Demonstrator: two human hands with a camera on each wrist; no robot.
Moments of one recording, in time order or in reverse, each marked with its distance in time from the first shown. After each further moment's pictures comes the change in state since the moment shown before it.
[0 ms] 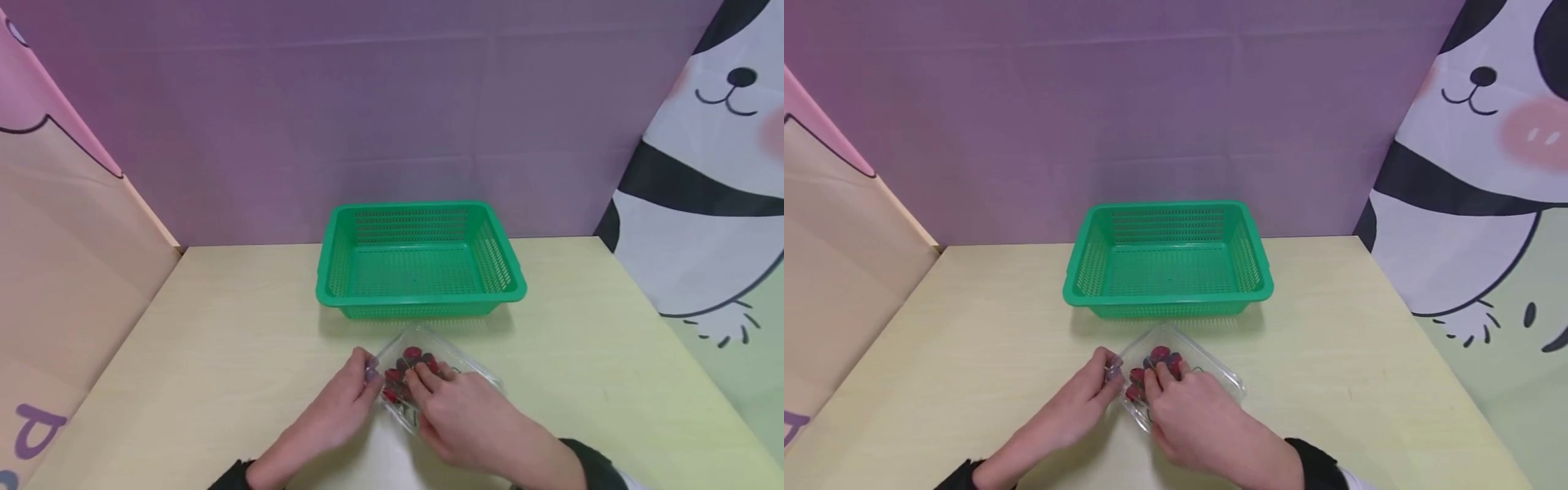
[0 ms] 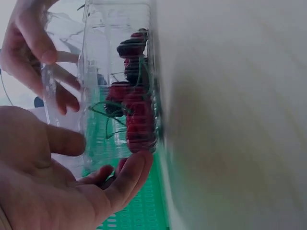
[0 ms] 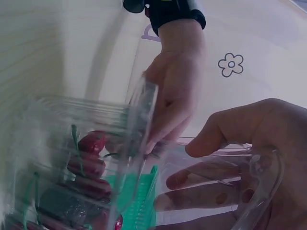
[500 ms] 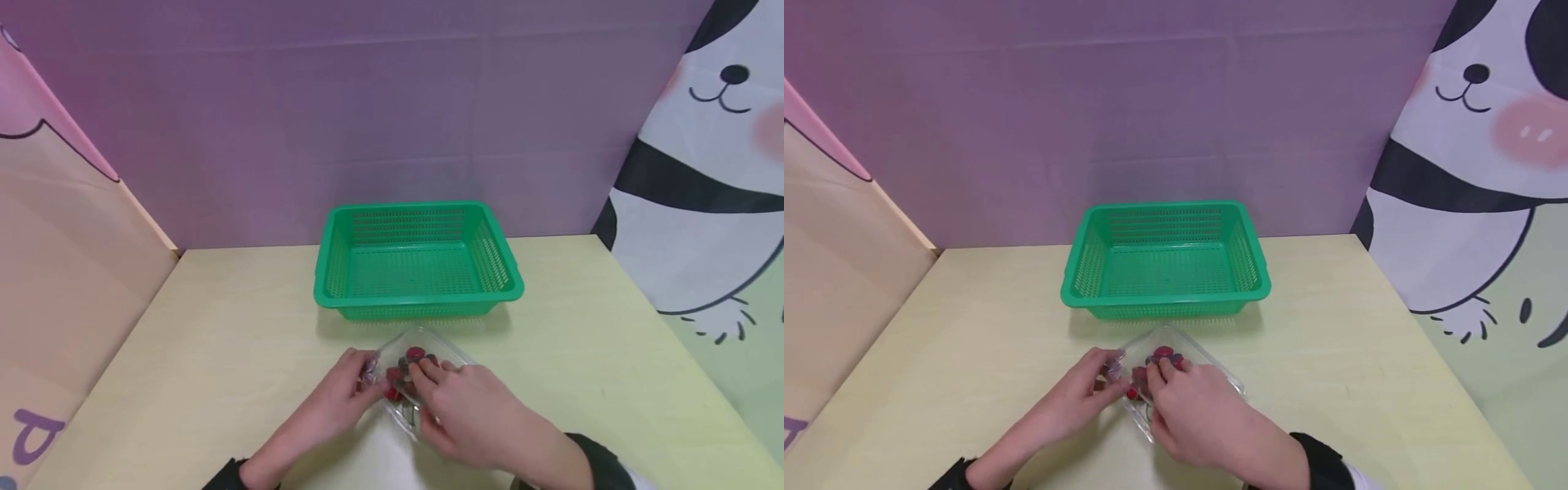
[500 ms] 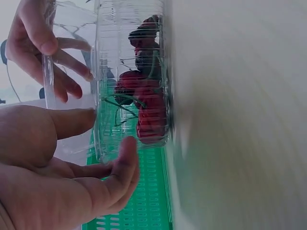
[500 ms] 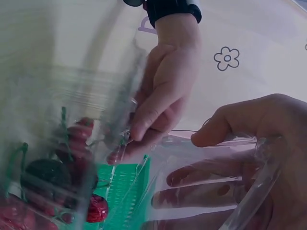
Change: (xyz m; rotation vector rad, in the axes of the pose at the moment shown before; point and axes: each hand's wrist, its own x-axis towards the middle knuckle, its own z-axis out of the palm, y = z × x) left_hand 0.004 -0.005 -0.006 -0.073 -0.029 -0.003; right_hand -0.004 0.006 -0.011 0.086 -0.003 0.049
